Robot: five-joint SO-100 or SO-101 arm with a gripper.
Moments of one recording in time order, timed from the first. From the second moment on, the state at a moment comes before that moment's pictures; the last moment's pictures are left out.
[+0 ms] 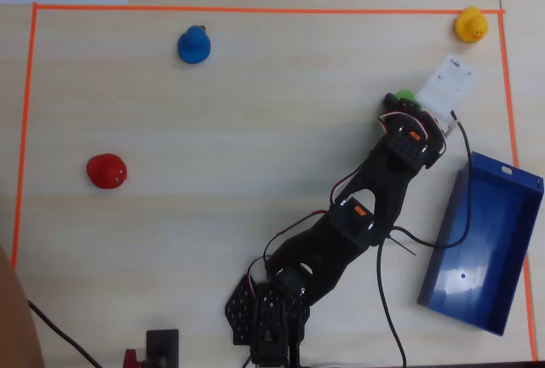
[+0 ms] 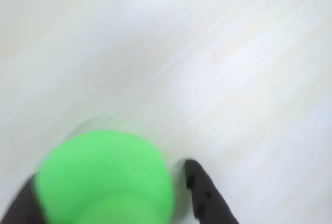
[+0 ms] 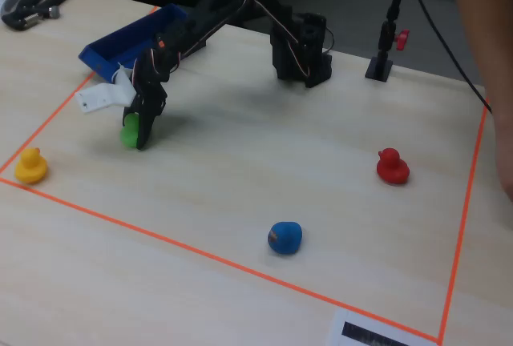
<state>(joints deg) 46.1 60.9 84.9 26.4 -91.9</state>
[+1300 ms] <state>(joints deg) 78.0 66.9 46.6 85.9 -86.2</state>
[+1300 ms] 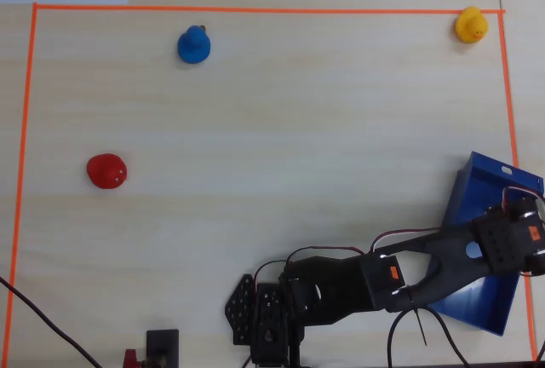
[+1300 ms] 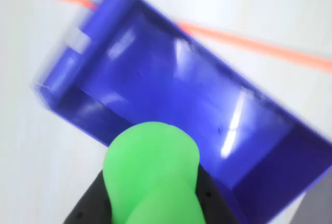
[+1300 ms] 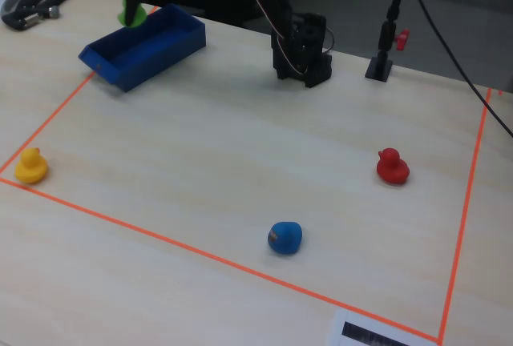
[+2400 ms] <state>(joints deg) 72.8 67.7 51.3 74.5 -89.6</state>
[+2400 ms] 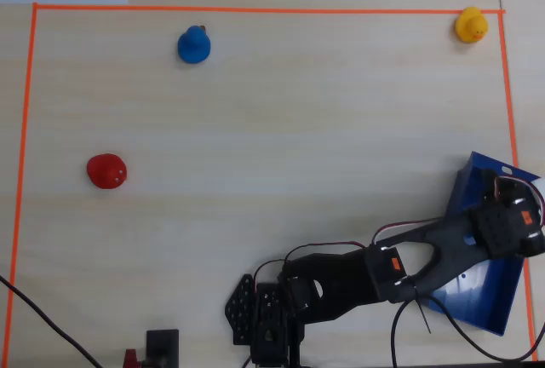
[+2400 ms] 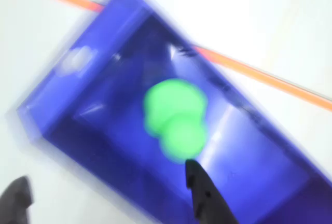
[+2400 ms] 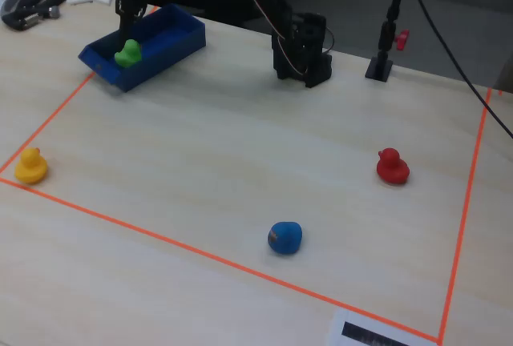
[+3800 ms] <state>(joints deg) -2.7 189.9 177.5 76.7 -93.4</state>
